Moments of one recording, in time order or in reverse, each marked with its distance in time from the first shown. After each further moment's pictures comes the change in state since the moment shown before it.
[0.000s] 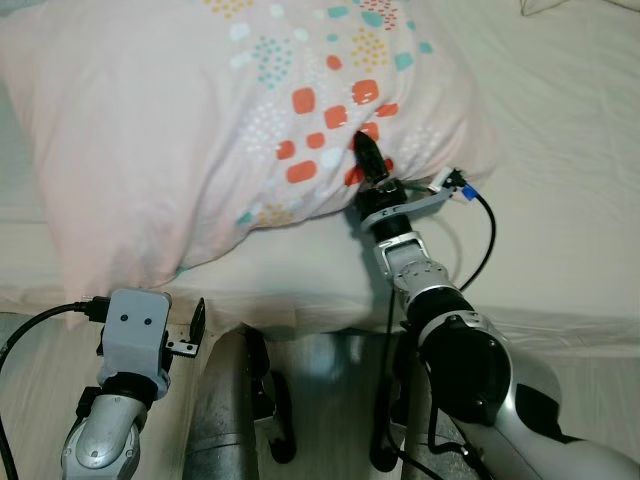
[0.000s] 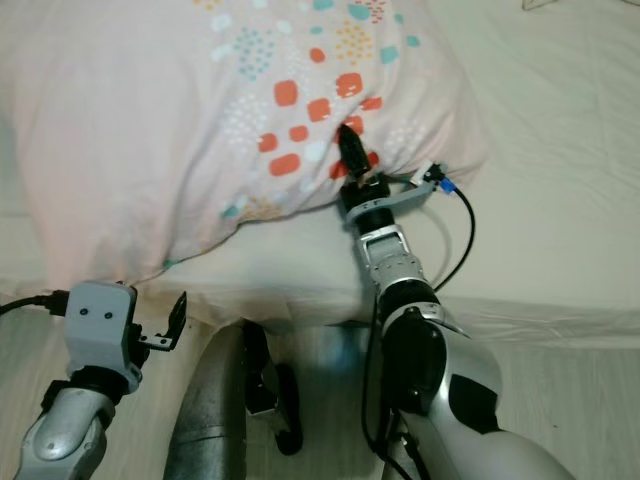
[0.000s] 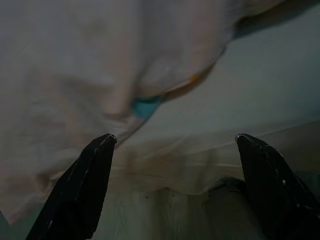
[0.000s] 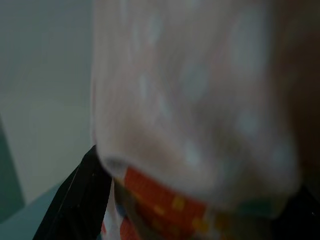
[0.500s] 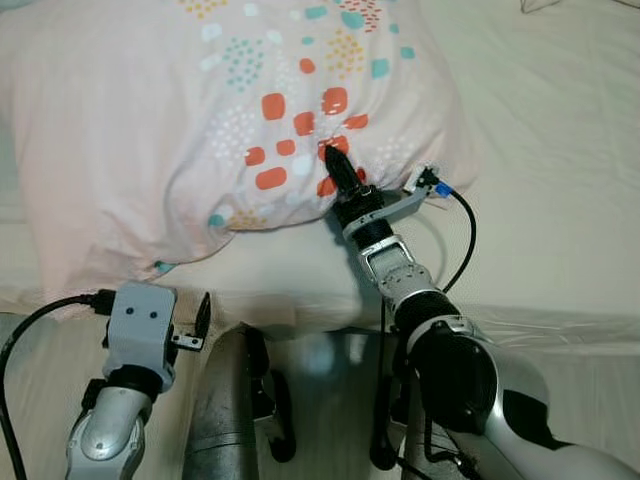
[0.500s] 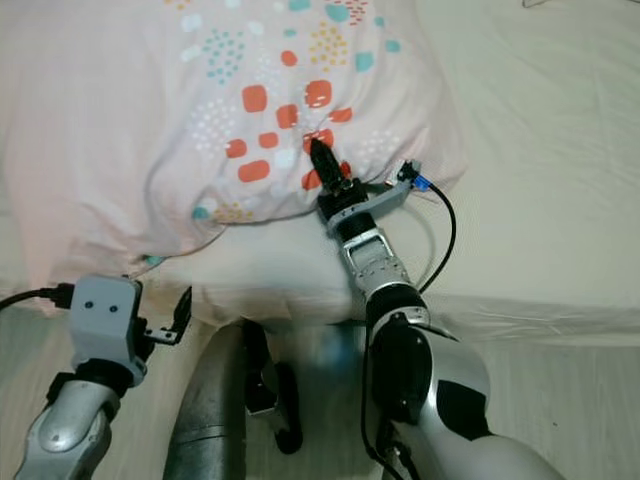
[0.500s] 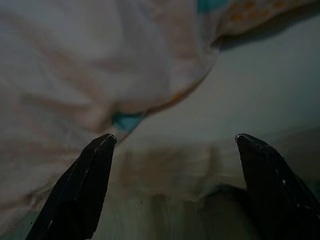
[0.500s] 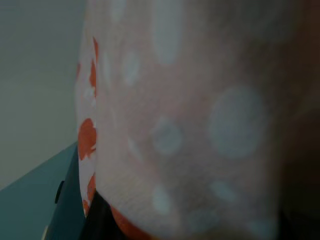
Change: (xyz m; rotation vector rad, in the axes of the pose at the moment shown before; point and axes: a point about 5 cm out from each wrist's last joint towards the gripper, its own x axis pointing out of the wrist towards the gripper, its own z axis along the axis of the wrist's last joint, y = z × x) left arm 0.009 -0.004 0.002 -0.003 -0.004 -0.016; right arm -0.003 -0.005 -0.006 -0.078 0.042 -0.061
